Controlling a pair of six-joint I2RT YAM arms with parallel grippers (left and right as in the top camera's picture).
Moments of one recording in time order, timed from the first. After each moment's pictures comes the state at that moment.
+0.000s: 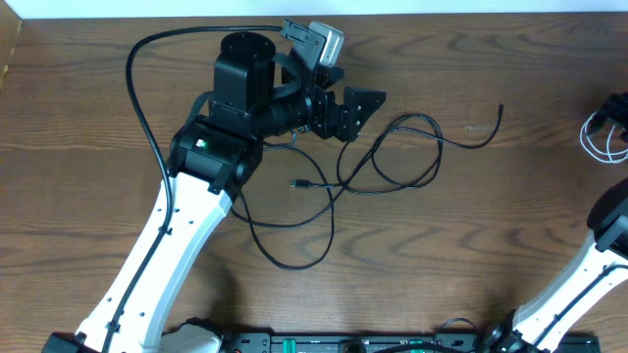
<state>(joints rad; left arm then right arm) -0.41 1.43 1.41 -0.39 0.61 -0.23 -0.54 2.27 2.15 -1.45 0.00 0.17</state>
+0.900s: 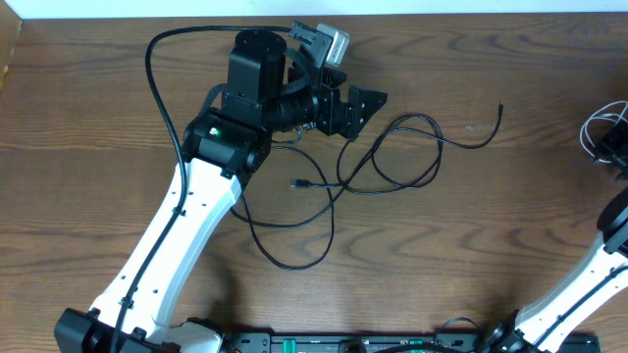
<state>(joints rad) -0.41 1.49 1.41 -0.39 0.61 -0.23 -0.62 2.28 1.86 -1.06 0.09 0.28</state>
